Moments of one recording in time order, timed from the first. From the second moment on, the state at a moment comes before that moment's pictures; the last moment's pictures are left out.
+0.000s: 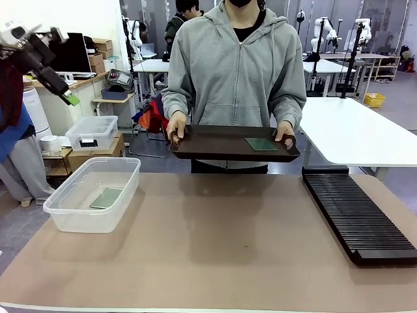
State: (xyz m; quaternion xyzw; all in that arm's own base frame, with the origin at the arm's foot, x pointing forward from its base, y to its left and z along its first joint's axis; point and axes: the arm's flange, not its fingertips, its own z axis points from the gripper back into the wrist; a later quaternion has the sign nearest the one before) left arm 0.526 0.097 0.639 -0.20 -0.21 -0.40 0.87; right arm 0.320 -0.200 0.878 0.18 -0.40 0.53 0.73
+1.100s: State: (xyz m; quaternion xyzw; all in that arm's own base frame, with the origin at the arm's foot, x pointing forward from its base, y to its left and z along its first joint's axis) left arm 0.498 0.102 0.690 -0.19 -0.27 -0.38 0.87; right arm 0.320 -0.200 0.878 0.18 -0.40 0.53 0.73
